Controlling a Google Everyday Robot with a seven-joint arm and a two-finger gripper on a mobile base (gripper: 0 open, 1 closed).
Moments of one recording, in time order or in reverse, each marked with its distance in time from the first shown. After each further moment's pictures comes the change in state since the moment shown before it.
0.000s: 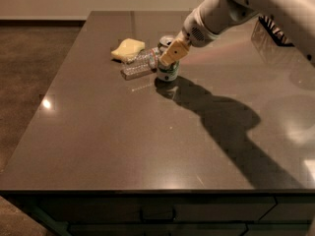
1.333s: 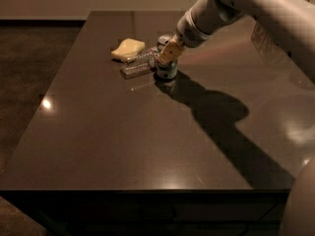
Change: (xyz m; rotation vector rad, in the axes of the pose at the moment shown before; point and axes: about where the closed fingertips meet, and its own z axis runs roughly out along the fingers) arm -0.001 -0.007 0.026 -0.013 0.041 0.026
